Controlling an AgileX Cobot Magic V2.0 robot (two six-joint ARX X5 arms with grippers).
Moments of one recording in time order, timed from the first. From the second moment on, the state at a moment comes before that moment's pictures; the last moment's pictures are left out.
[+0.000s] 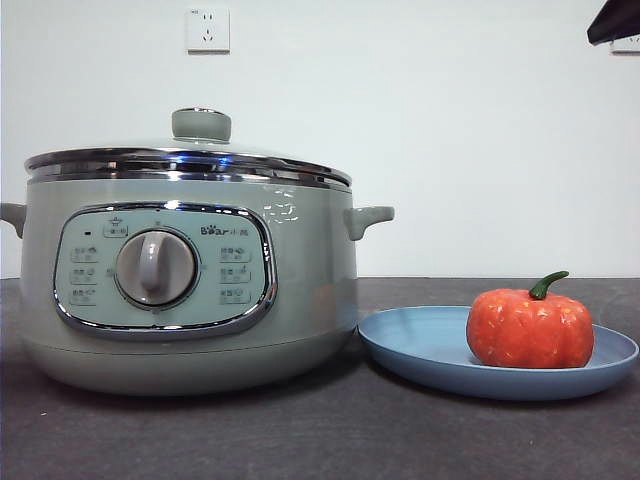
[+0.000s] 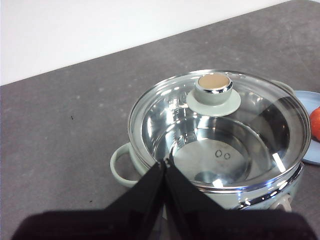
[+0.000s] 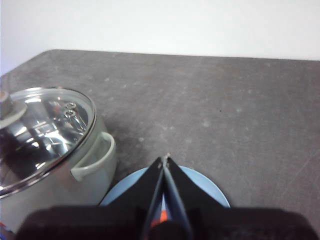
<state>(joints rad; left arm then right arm) -0.50 0.42 0.74 -0.68 -0.15 0.05 0.47 0.58 0.58 -0.26 0.08 0.09</state>
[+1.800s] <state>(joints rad) 0.02 0.00 0.03 -0.21 0.13 0.07 0.47 0.58 0.58 -0.35 0.08 0.09</state>
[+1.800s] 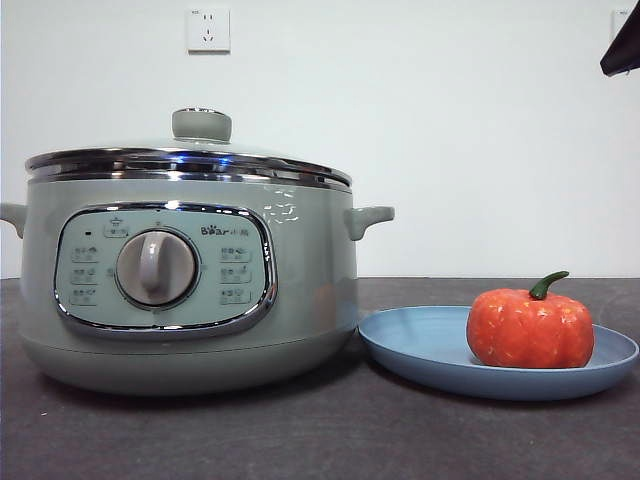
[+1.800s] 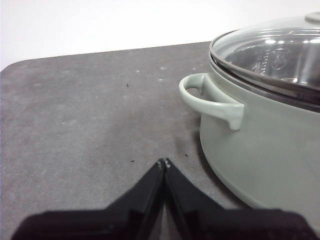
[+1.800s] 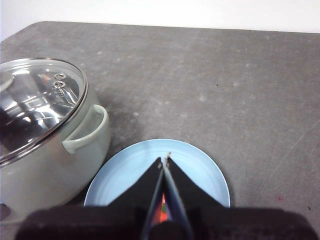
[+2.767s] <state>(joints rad) 0.02 0.00 0.03 -0.21 0.13 0.07 0.11 0.22 0.21 -0.17 -0.08 0.00</state>
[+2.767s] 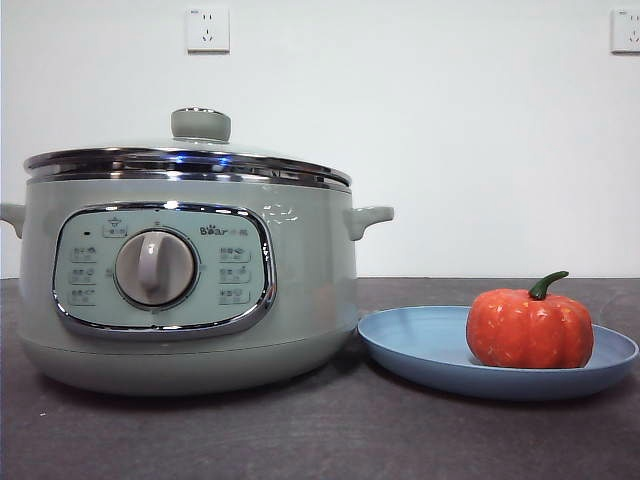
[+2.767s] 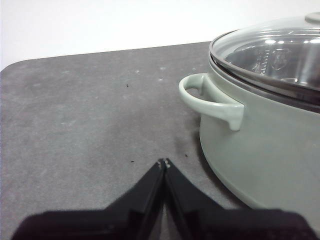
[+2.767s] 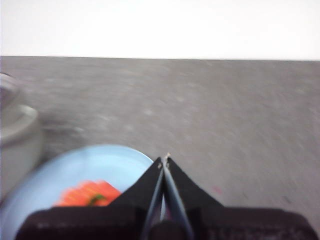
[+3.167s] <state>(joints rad) 0.02 0.00 0.03 -0.21 0.13 0.07 0.06 0.00 0.02 -0.17 -0.08 0.00</state>
